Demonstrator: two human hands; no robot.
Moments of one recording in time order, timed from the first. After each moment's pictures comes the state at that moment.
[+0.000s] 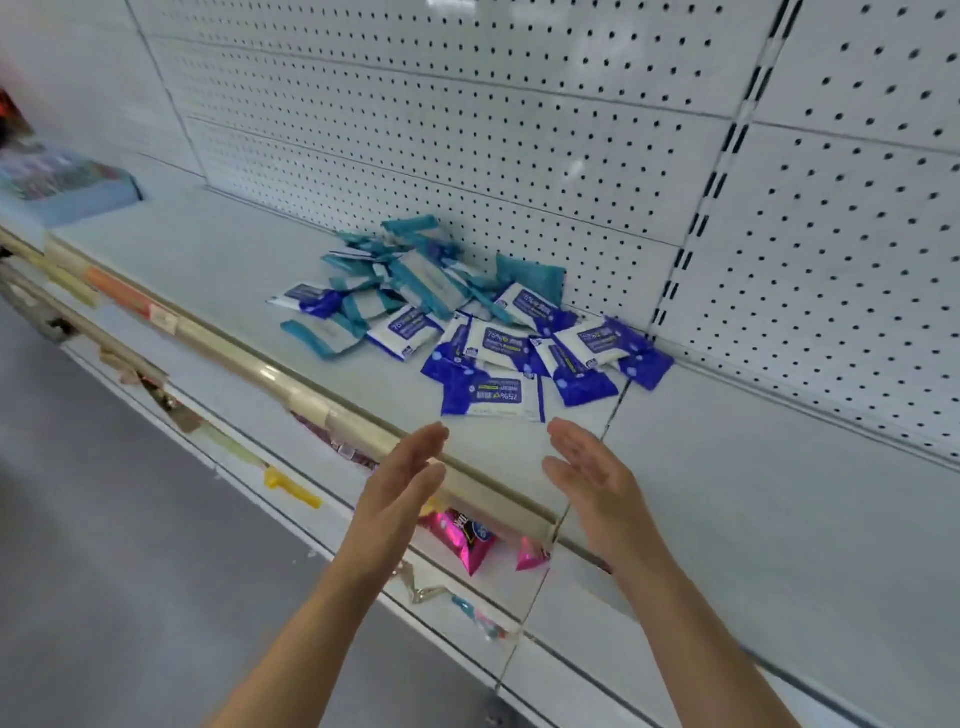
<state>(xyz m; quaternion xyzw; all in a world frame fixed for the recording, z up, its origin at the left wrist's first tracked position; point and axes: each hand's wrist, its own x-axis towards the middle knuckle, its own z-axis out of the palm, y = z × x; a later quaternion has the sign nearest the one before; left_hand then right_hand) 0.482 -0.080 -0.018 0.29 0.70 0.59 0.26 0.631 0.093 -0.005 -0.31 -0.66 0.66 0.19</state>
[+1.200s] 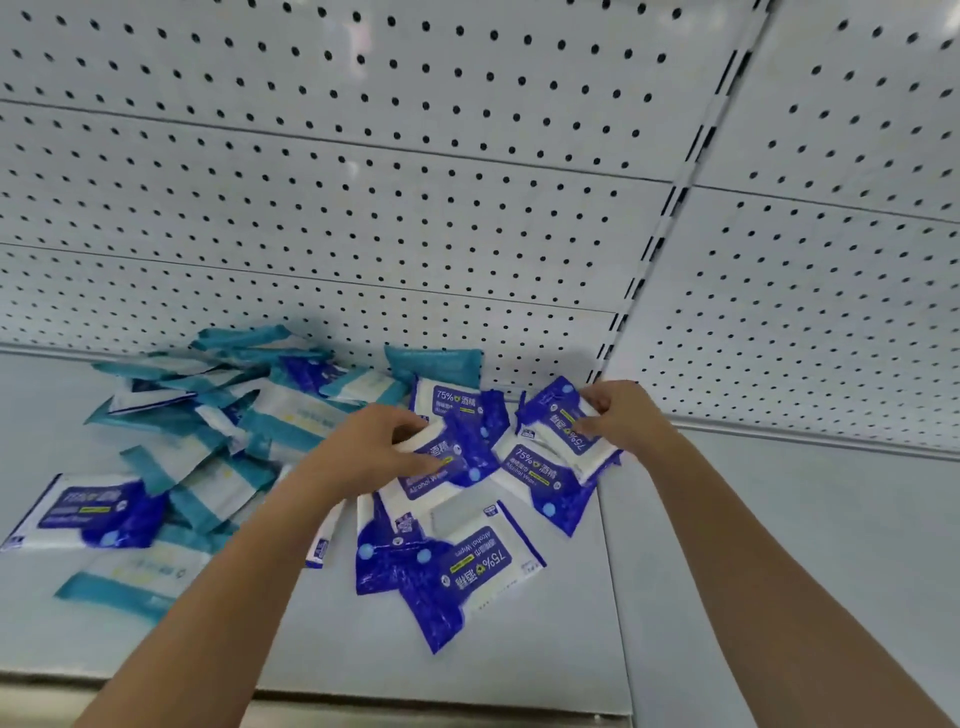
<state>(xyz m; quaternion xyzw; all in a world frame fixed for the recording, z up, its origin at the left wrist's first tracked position) 0.244 0.156 0.045 0.55 0.73 0.17 0.35 0.513 0.313 0.022 -0.58 -0.73 0.34 0.10</state>
